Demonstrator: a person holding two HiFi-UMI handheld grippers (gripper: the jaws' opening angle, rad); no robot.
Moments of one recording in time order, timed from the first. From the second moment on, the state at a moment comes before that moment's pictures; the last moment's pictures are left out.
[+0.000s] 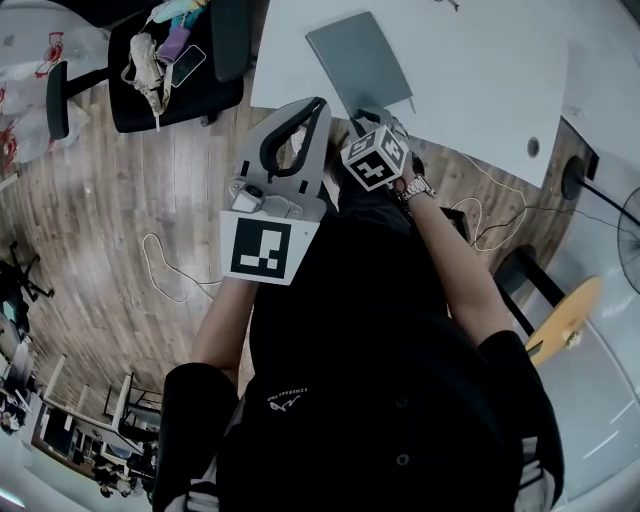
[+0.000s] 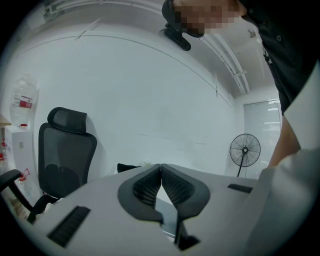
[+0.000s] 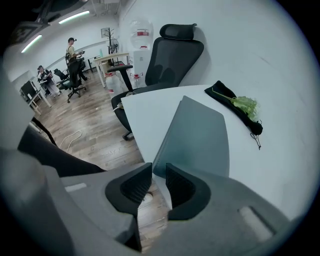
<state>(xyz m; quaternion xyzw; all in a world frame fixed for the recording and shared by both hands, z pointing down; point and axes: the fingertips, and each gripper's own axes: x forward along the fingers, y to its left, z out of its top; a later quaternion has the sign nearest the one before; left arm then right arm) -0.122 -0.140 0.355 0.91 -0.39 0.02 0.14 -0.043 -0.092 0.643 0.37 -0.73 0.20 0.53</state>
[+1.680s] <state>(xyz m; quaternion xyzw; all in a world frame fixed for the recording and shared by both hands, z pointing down) -0.124 -0.144 0.351 0.90 -0.41 0.02 0.12 -0.035 -0.096 0.628 0.31 -0.76 0.28 0.49</state>
